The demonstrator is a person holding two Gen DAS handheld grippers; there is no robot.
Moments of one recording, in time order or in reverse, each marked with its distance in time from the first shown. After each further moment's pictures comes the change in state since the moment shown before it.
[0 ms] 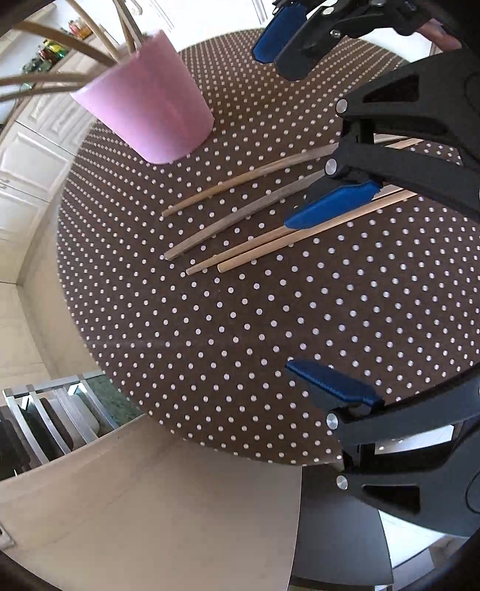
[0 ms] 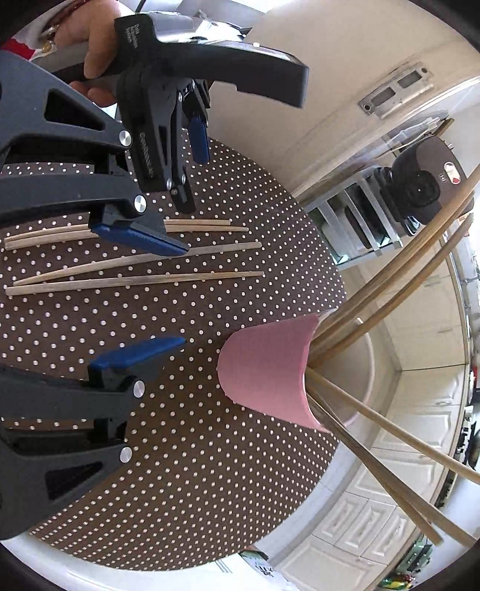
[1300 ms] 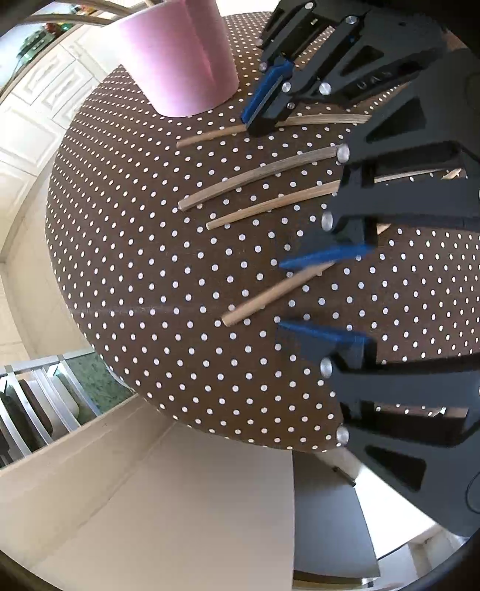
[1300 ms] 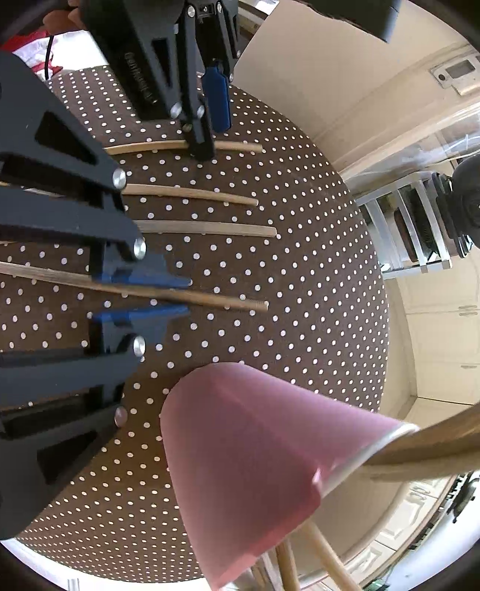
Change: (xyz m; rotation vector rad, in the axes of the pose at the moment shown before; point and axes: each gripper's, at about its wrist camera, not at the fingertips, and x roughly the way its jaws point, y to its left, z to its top) left arm 0.030 0.019 0.041 -0.069 0.089 0.041; right arm 0.099 0.021 0.036 -0.159 0.137 -0.060
